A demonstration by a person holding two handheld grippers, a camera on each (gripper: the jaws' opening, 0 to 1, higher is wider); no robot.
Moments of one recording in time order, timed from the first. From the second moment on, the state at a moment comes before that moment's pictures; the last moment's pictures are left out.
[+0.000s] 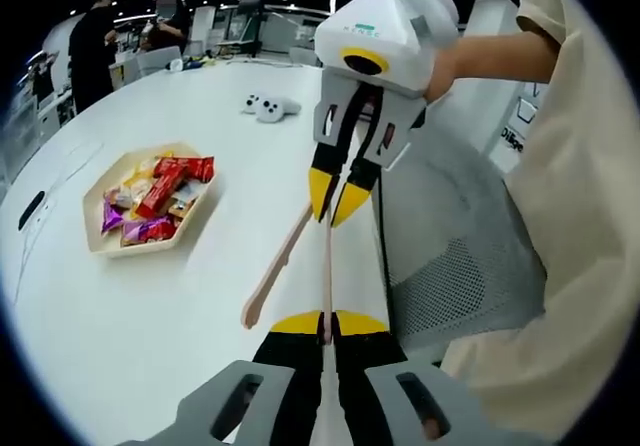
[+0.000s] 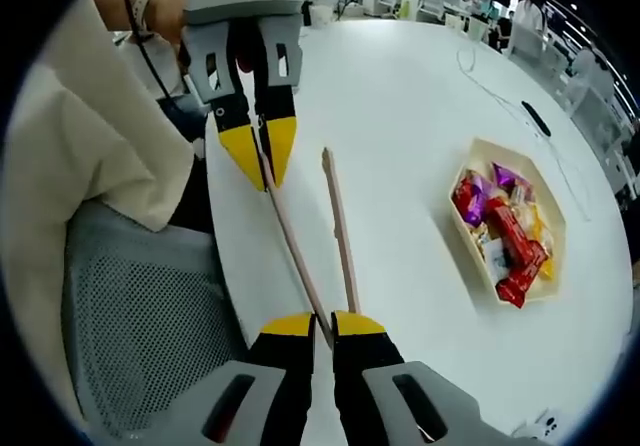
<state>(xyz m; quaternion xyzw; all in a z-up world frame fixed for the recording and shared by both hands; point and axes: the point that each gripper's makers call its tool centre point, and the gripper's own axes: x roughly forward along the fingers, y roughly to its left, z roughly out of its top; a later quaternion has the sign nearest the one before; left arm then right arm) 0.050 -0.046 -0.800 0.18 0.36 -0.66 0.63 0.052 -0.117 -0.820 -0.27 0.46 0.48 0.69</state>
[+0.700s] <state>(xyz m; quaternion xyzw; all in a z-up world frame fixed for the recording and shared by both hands) 0.060 -0.056 -0.833 0.19 0.38 -0.64 0.64 0.070 -0.129 -0.845 -0.30 0.47 0.44 0.70</state>
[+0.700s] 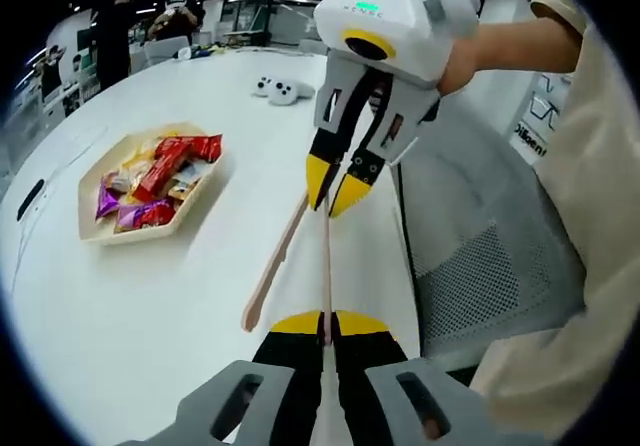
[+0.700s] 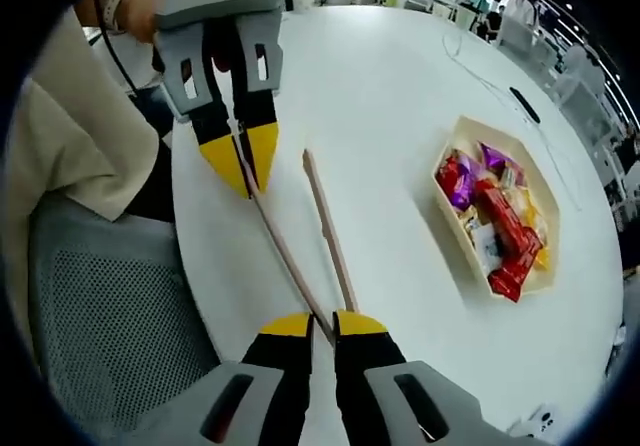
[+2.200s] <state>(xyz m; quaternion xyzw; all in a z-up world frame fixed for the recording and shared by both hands) 0.065 -0.060 -0.851 0.20 0.39 -0.64 0.63 0.073 -0.136 -0.856 -0.29 0.48 0.42 0.71</state>
